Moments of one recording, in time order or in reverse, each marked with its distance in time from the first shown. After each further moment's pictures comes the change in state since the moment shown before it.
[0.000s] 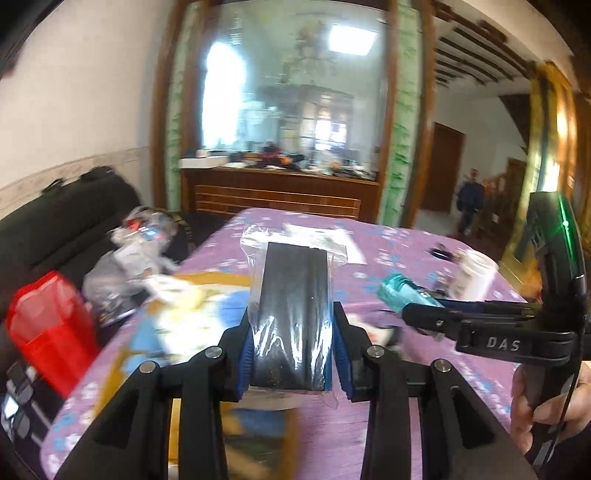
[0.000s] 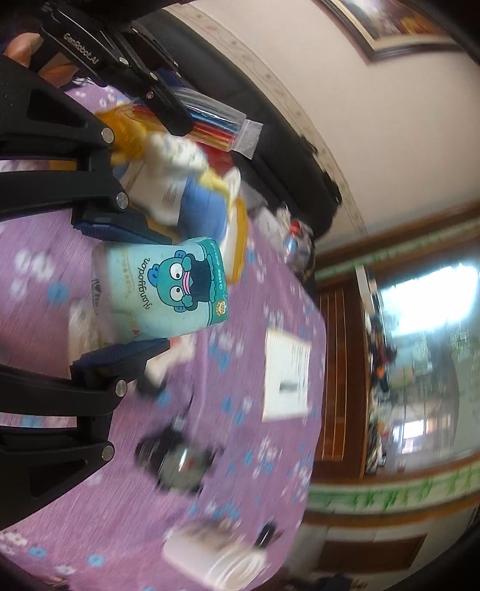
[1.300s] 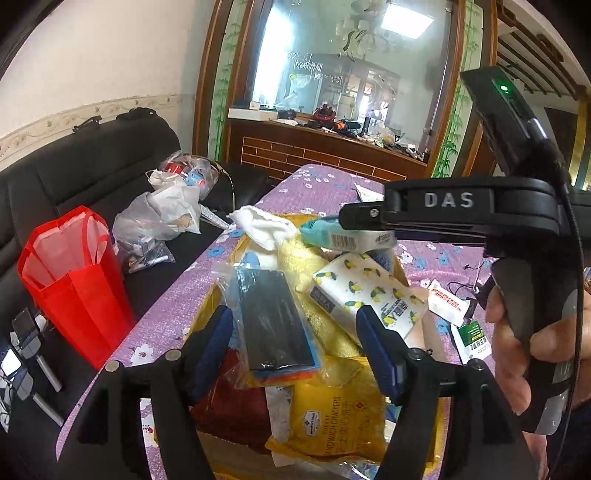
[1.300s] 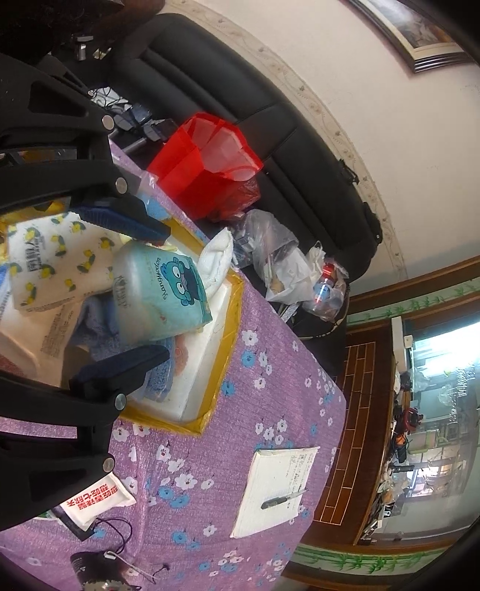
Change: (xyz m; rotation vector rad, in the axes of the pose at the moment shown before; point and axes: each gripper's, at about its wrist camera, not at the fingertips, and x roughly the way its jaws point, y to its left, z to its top) left arm 0.027 0.098 -0.040 -0.110 0.134 0.063; right arm 0.127 0.120 0.054 -0.065 0.133 0.080
